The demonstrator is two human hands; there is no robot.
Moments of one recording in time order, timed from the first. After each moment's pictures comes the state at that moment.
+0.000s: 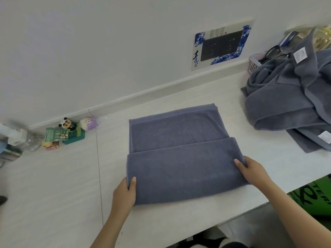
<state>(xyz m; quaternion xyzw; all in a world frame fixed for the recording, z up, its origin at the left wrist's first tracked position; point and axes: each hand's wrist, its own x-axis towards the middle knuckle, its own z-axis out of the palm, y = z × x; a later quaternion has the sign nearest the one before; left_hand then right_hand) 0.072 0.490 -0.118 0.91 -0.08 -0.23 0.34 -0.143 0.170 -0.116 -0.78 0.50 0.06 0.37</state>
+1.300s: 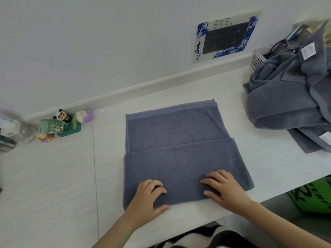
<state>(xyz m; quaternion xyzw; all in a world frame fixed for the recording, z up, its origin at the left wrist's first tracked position) 0.036 0.485 -0.161 0.80 -0.54 -0.17 0.19 -0.153 0.229 -0.150 -0.98 0.10 -0.01 0.16</state>
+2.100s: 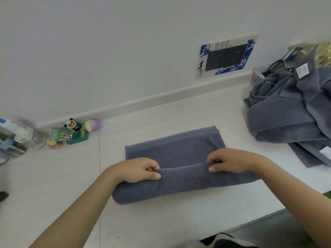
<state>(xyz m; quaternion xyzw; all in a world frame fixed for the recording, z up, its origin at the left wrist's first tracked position) 0.123 0.417 -0.005 0.75 -0.48 -0.45 0.08 -0.059 0.174 -0.004 -0.91 0.08 0.29 0.28</state>
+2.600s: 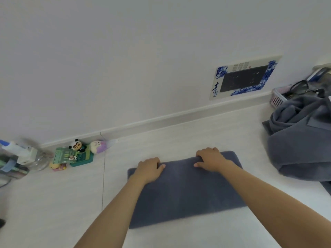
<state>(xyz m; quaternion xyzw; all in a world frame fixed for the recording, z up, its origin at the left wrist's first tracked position) 0.213 0.352 -0.101 0.90 -0.35 -0.27 0.04 0.089 0.132 -0.103 -0.96 0.15 0.21 0.12</state>
